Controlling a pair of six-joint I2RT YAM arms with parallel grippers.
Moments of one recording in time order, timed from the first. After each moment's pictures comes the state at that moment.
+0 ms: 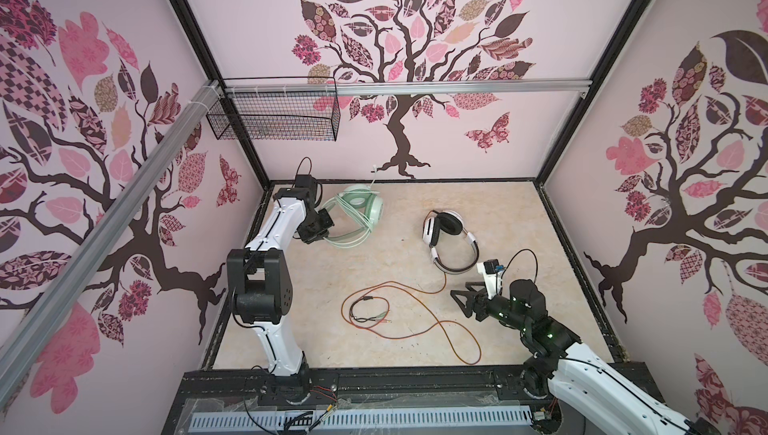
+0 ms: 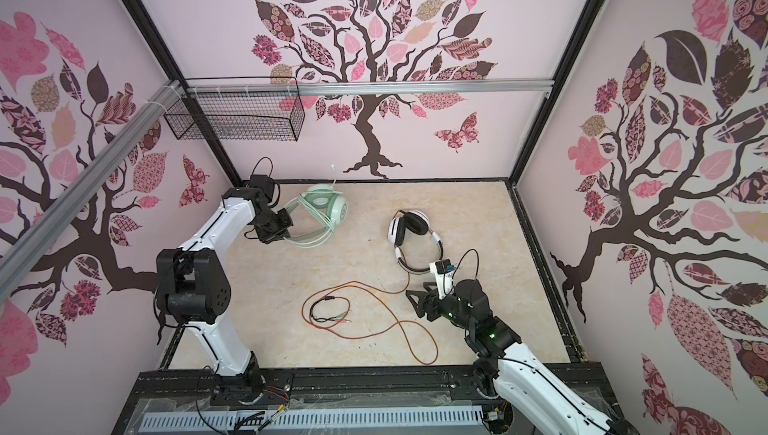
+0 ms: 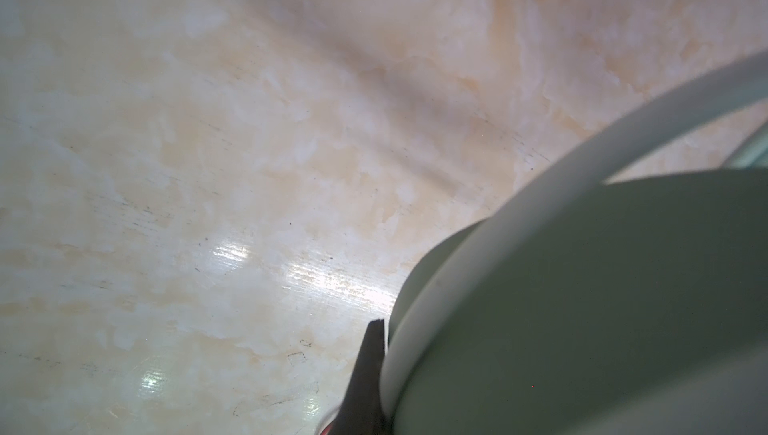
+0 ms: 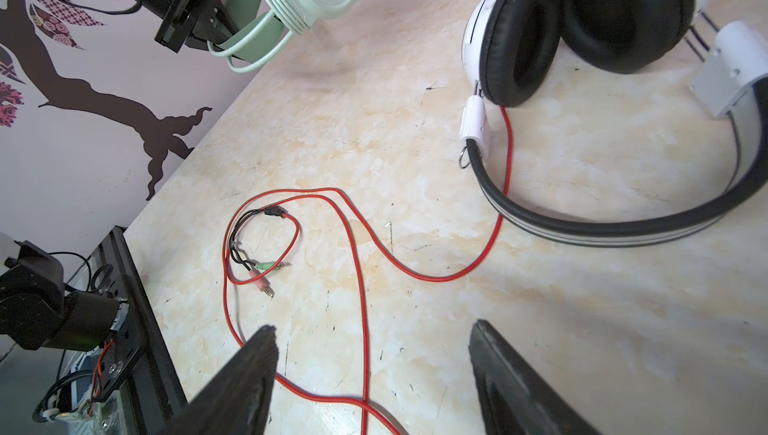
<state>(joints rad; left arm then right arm) 0.00 1.85 1.57 -1.02 0.12 -0.54 0.51 0.59 0.21 -0.01 -0.29 0.38</state>
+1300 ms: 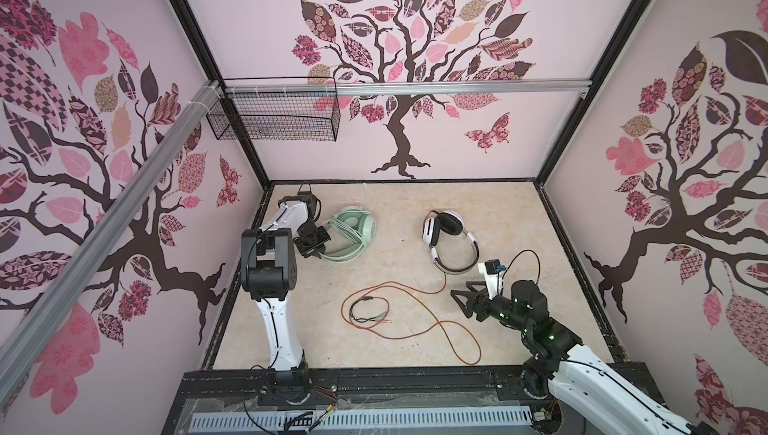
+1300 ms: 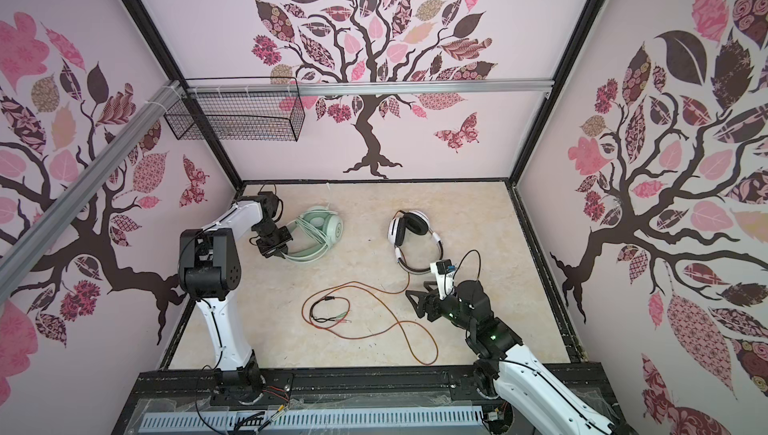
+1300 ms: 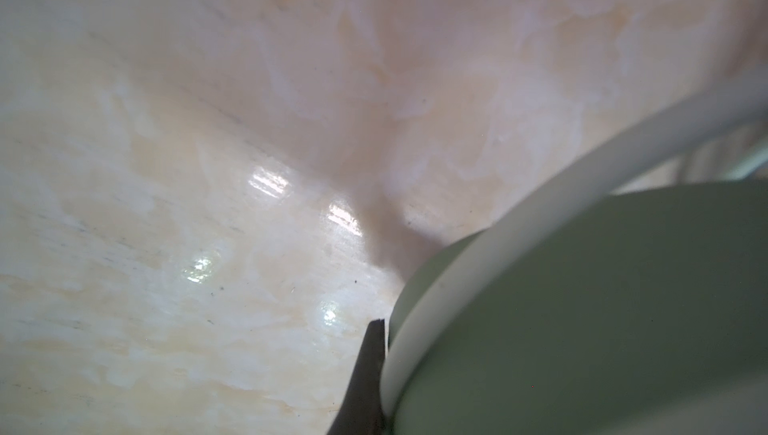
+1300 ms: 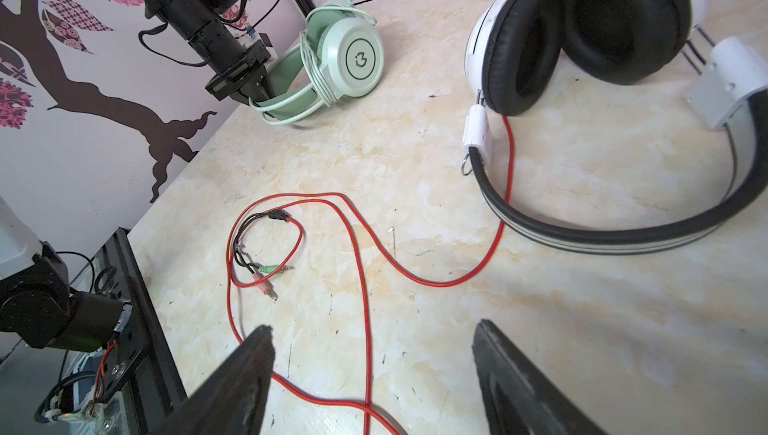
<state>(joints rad) 0.04 2.08 1.60 -1.10 0.09 -0.52 0.51 0.57 0.21 -0.01 -0.29 0.38</state>
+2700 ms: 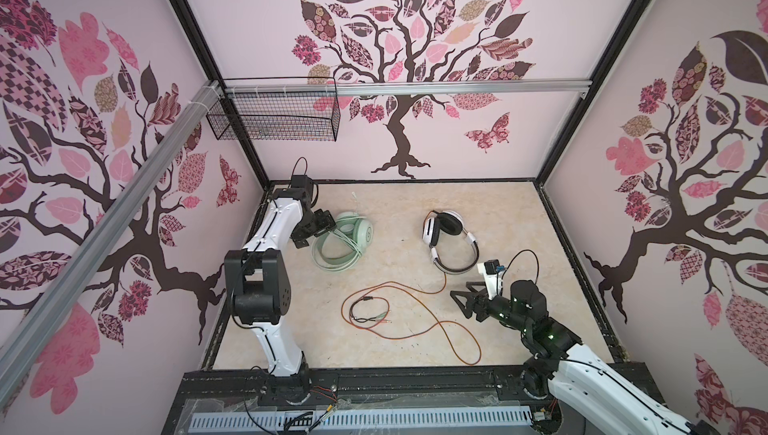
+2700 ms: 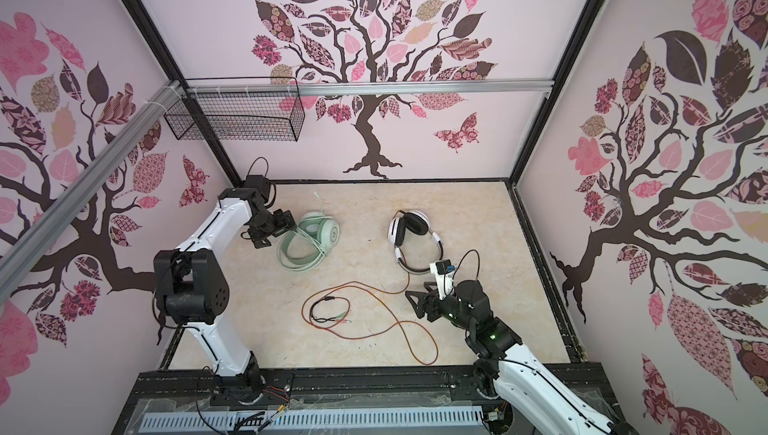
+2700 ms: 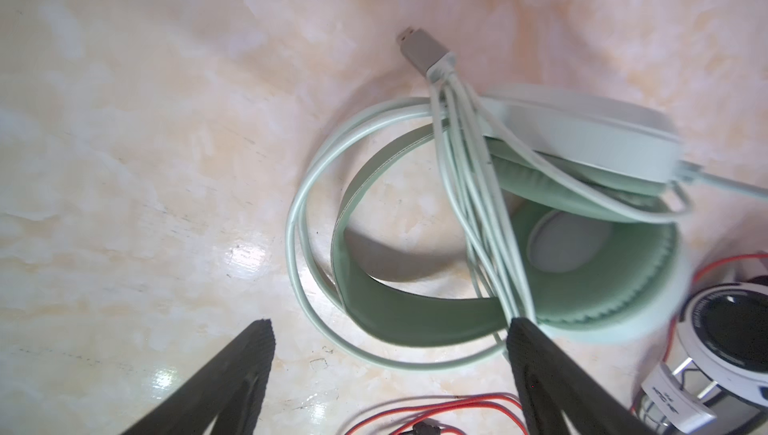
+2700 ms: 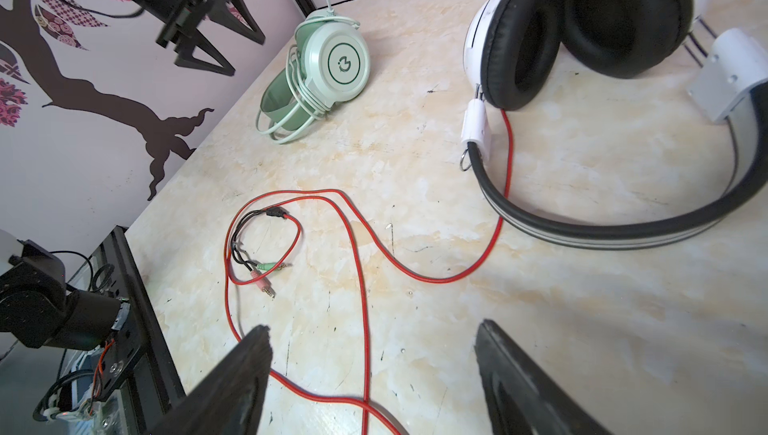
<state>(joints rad) 0.00 1.78 1.57 -1.02 0.08 -0.50 0.51 0.59 0.21 -0.01 -0.29 0.38</state>
